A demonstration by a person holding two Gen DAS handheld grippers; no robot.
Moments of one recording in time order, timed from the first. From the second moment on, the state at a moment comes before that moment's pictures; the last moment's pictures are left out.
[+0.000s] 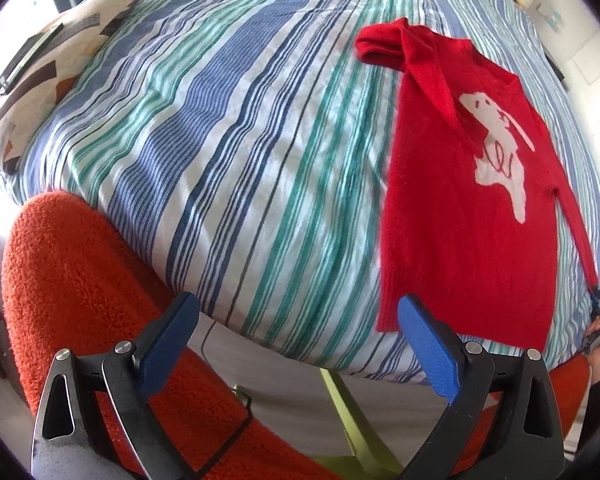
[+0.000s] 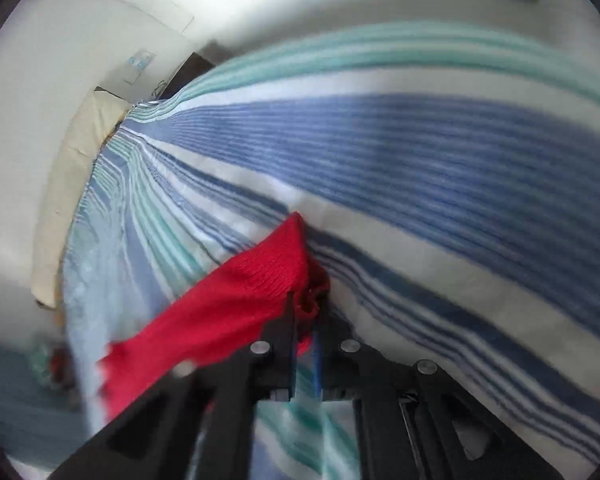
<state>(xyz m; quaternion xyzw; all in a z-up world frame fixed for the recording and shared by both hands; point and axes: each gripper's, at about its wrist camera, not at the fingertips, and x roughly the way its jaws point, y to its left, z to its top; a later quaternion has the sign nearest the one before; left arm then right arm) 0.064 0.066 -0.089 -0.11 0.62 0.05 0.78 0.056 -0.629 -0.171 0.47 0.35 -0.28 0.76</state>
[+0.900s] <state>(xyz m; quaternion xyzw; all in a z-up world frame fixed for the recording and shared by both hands) 0.068 0.058 -0.095 -0.07 0.62 0.05 0.78 0.040 -0.630 -0.141 0.46 0.32 -0.26 0.79</state>
